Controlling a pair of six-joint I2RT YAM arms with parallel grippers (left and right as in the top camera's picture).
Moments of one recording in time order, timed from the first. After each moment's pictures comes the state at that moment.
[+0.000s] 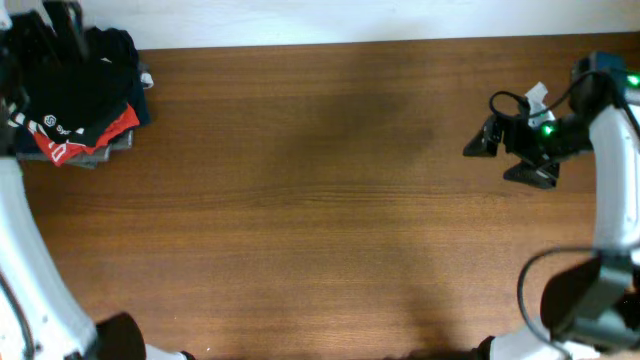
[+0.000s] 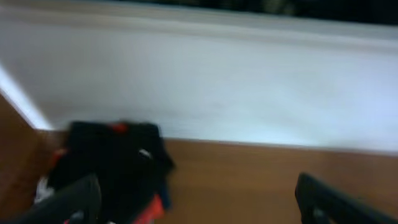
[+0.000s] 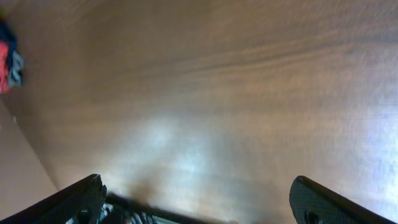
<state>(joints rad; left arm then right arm) 0.35 1.68 2.22 -0.97 0.35 0.06 -0.29 1.76 1.76 -1.55 -0.52 0.00</state>
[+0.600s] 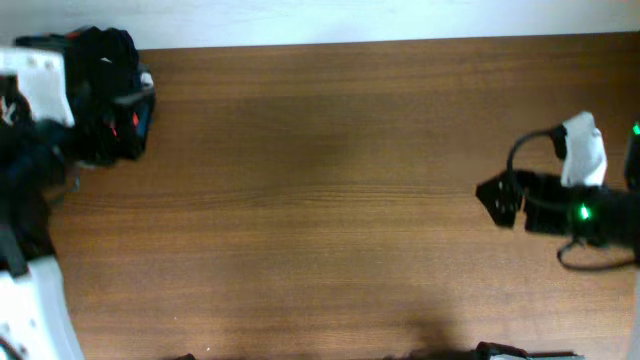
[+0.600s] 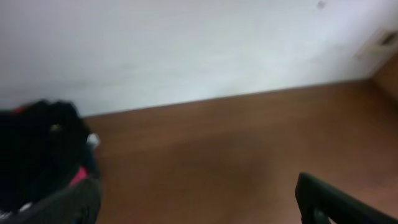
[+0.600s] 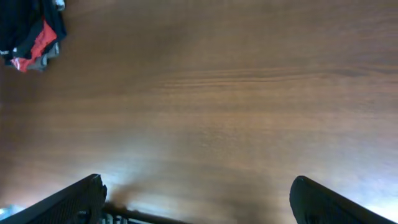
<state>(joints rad) 0.35 1.26 1.65 -0.89 0.62 0.17 -0.23 1.21 1.76 -1.64 -0.45 -0.02</state>
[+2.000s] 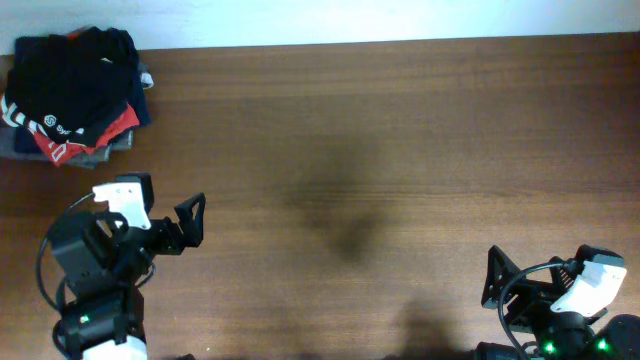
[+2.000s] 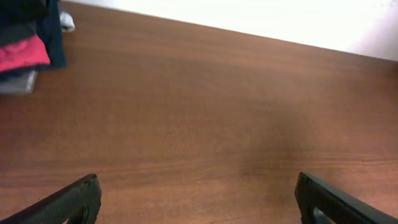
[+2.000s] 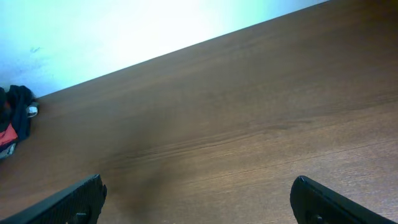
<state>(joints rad) 0.35 0.84 0.68 -0.44 0.56 0.02 -0.23 0.35 1.01 -1.11 -0.22 0.22</state>
